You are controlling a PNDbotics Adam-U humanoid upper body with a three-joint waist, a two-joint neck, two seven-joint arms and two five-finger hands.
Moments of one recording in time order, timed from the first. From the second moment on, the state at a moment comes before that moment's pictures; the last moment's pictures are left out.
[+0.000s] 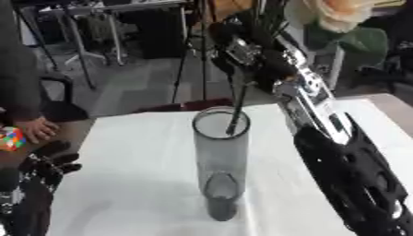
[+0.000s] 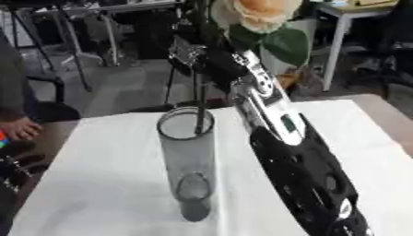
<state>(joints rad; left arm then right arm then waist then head) -0.25 0.20 -0.09 -1.66 0.26 -0.16 0.08 -0.92 -0.24 0.18 -1.47 -0.46 -0.07 0.35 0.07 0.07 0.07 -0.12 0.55</state>
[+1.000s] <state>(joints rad) -0.25 0.20 -0.09 -1.65 0.26 -0.16 0.08 -0.91 -0.24 0.17 -1.40 -0.31 -0.10 0.38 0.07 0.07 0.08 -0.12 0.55</state>
